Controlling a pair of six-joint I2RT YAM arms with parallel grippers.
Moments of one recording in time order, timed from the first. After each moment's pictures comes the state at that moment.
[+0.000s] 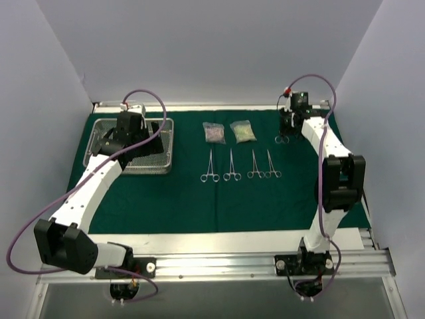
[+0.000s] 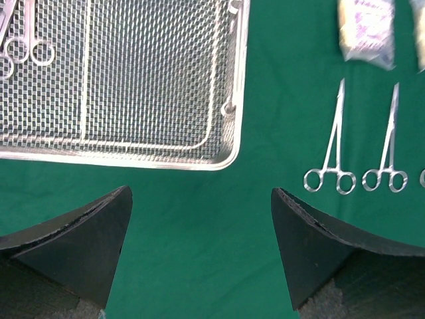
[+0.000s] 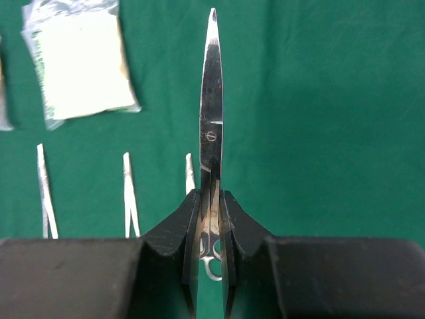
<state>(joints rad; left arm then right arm) -0.28 1.34 1.27 -0.66 -0.15 -0.36 0.06 1.85 1.52 -0.55 -0.03 0.09</state>
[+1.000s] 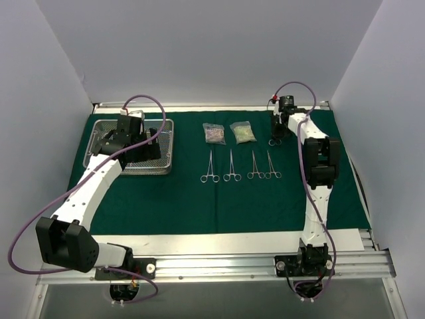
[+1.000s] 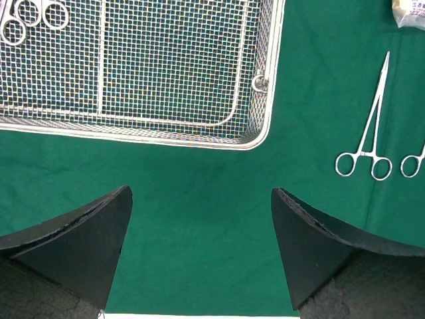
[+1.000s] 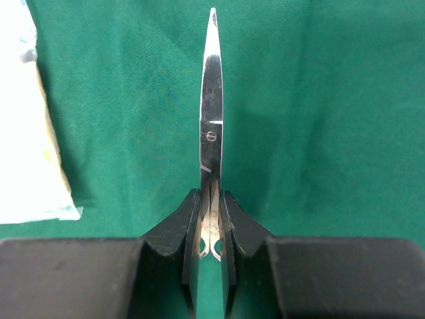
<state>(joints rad) -0.25 1.36 1.25 -0.73 -0.16 -0.33 0.06 2.30 1.86 -0.56 -0.03 0.00</state>
